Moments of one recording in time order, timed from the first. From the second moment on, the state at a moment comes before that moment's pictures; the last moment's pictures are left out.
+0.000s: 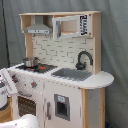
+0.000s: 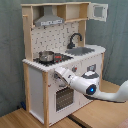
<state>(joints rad) -0.91 -1.50 1.57 -2.04 -0.15 2.90 0.22</state>
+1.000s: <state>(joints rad) -0.91 -1.50 1.56 -2.03 -0.25 2.89 -0.10</state>
